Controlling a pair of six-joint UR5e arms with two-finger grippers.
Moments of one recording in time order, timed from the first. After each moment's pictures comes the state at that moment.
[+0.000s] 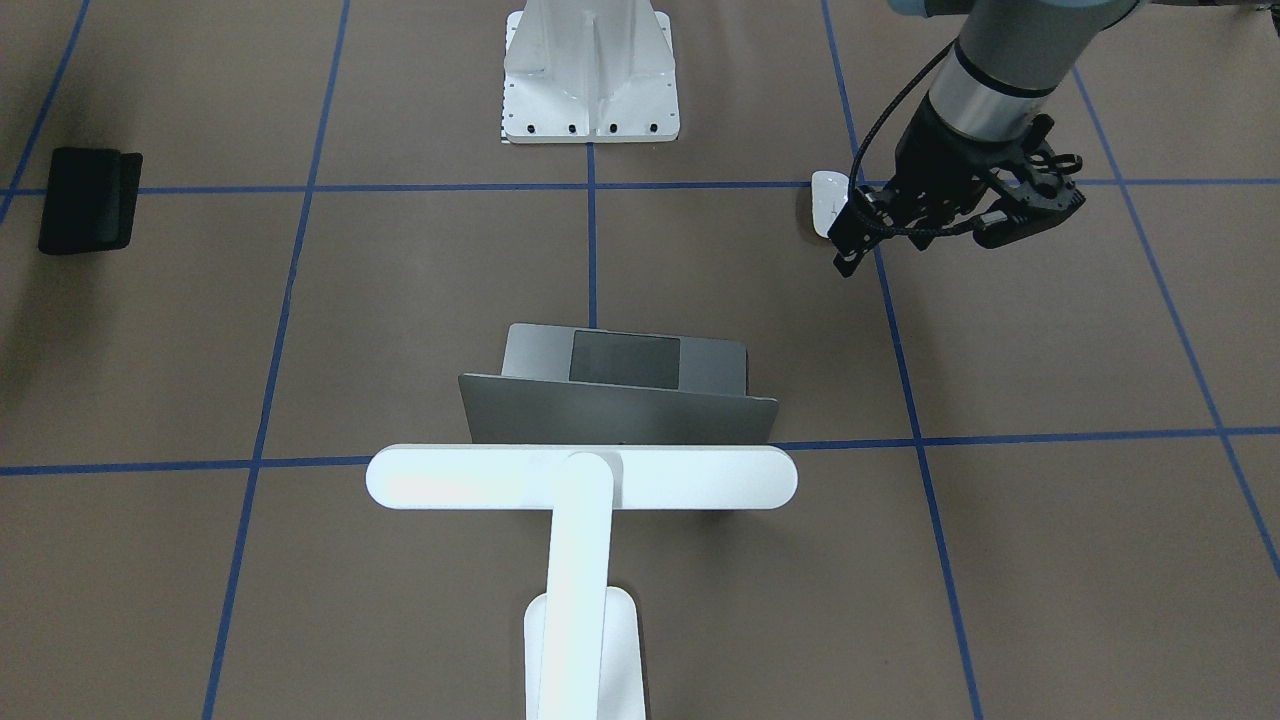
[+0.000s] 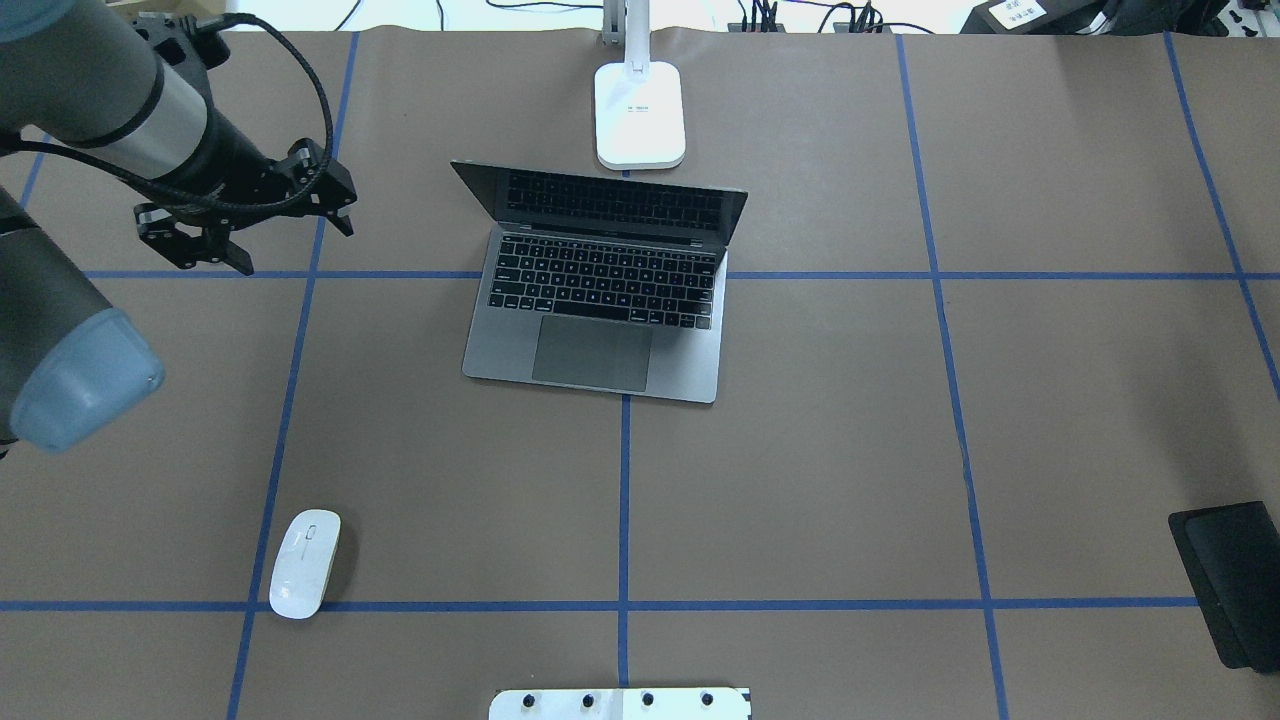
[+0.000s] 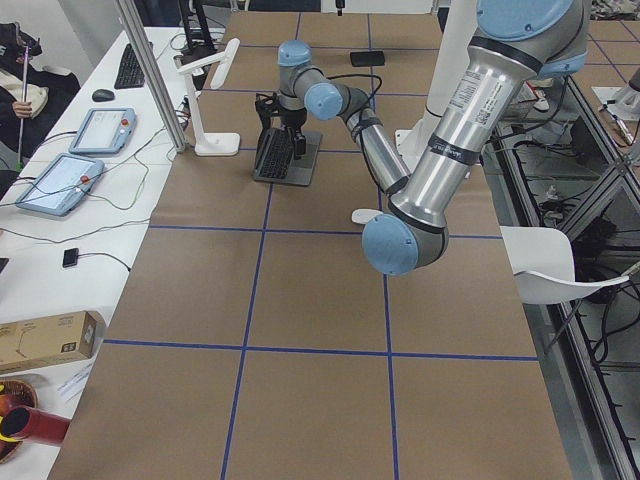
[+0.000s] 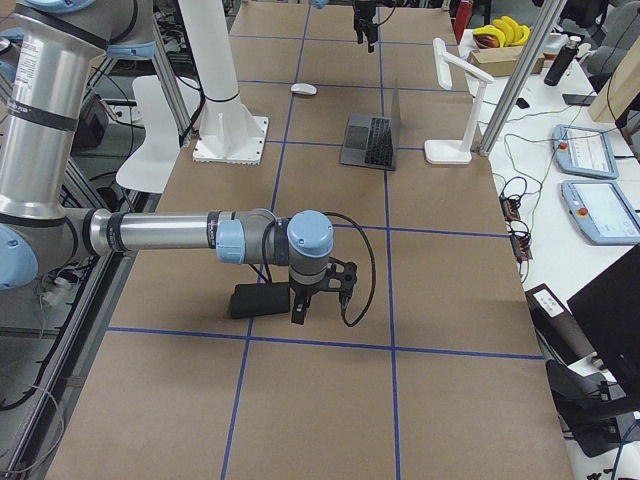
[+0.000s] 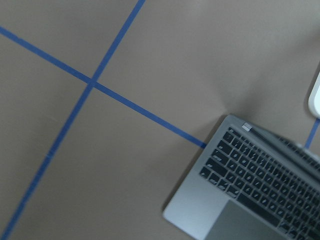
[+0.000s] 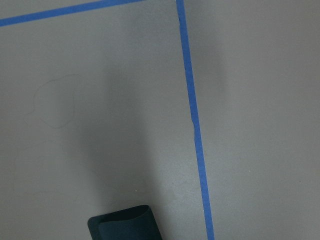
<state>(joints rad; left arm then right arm) -0.92 -2.02 -2.03 -1.36 -2.15 -1.25 1.47 -1.87 1.90 -1.62 2.40 0.22</state>
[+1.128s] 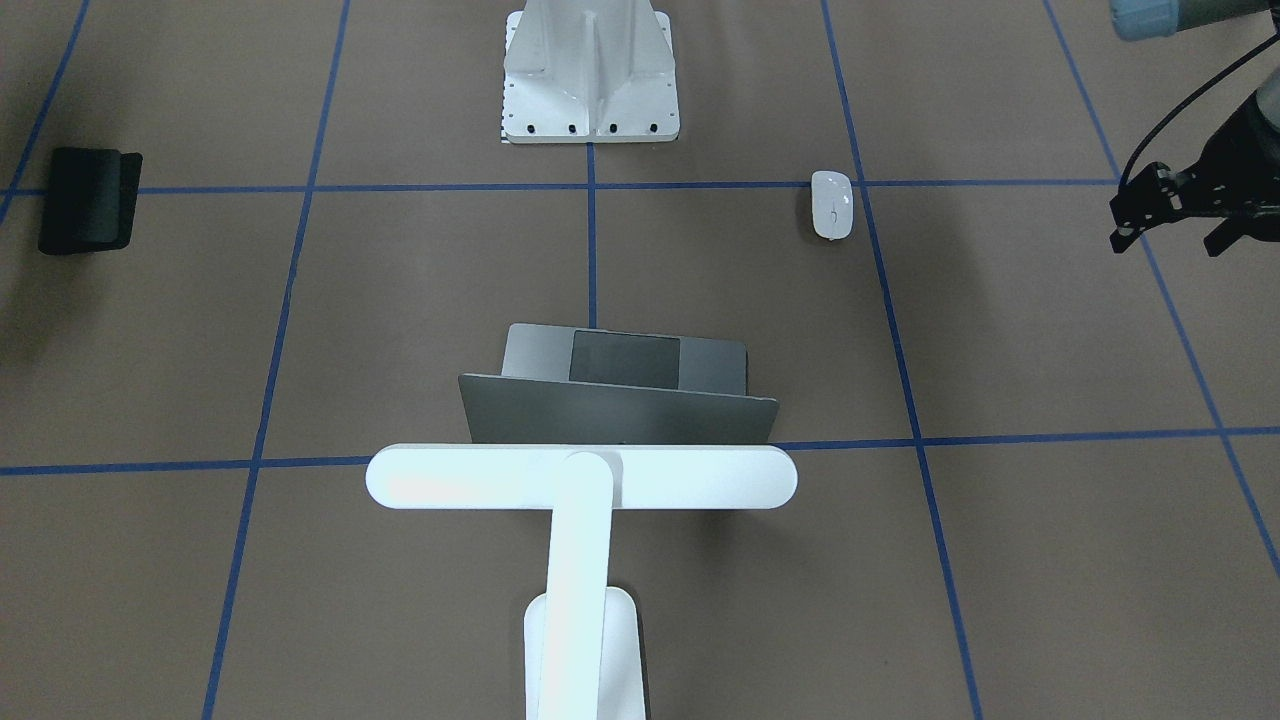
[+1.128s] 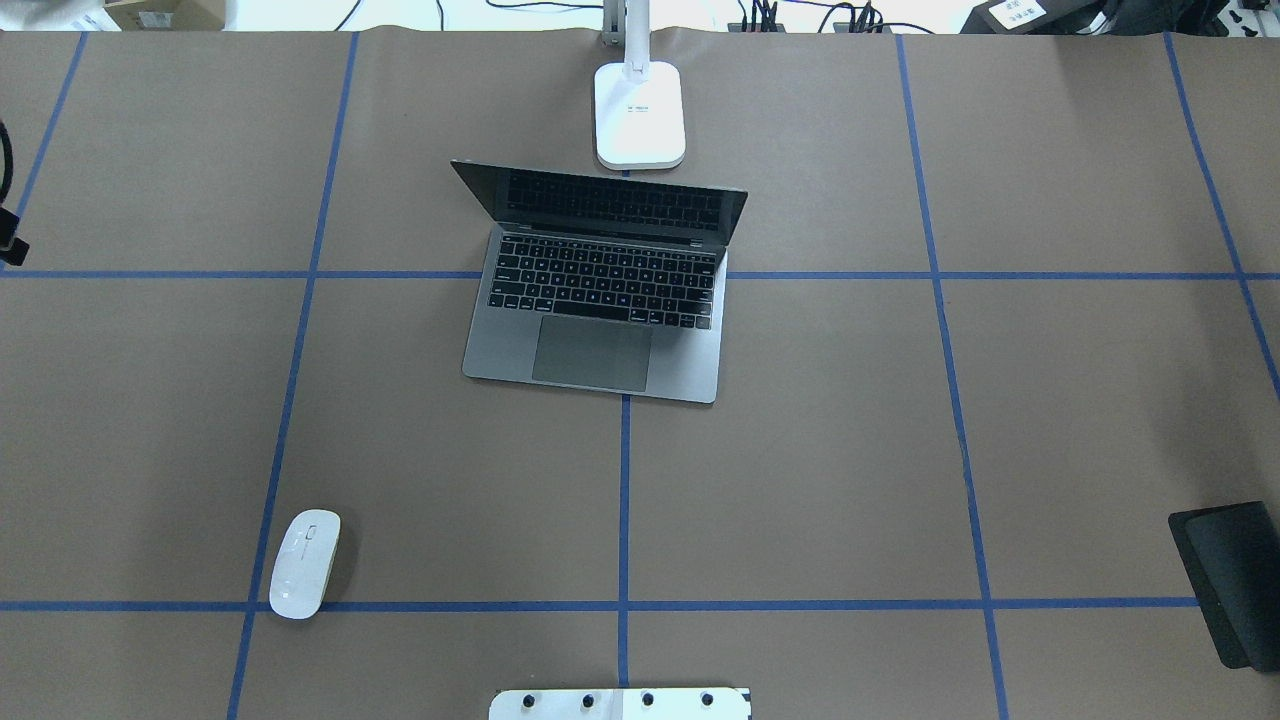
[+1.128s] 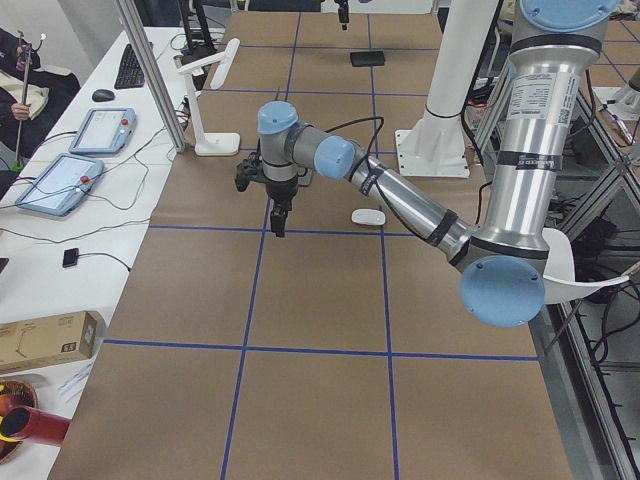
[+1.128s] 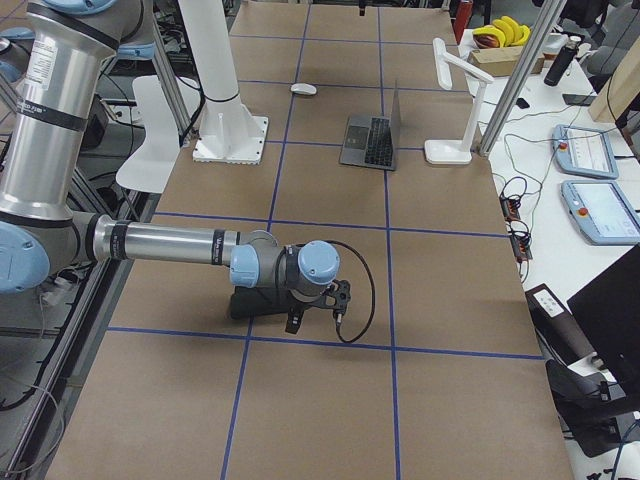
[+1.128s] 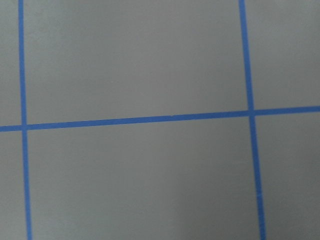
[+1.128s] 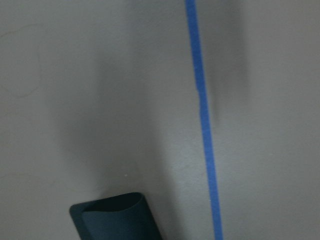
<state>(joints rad) -1.24 -1.67 -2.04 -1.35 -2.24 -0.34 1.34 -1.87 1.78 -1.54 2.51 0.23</state>
